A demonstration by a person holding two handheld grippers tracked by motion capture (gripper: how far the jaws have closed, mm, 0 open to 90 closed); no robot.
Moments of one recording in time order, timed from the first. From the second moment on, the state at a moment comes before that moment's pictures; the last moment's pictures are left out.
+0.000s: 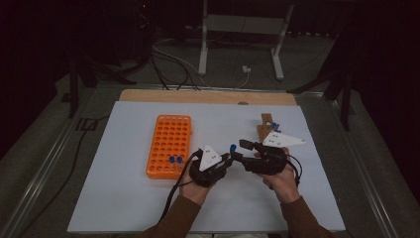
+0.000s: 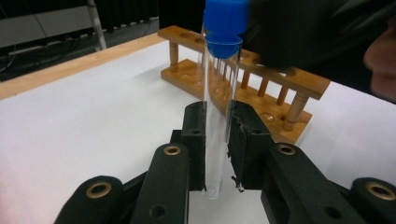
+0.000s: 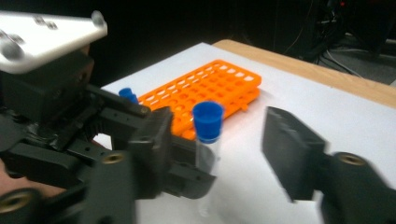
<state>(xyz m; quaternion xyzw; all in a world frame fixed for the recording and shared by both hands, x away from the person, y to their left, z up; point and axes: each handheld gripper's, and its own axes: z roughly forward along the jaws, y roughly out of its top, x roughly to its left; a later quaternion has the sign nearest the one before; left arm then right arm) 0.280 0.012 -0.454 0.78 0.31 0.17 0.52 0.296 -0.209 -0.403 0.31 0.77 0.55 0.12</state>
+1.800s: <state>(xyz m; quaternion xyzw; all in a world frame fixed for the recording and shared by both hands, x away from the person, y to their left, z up) 0.259 0.182 -0.455 0.75 0.35 0.18 0.54 0.309 -0.259 -0.398 0.38 0.72 0.56 0.16</state>
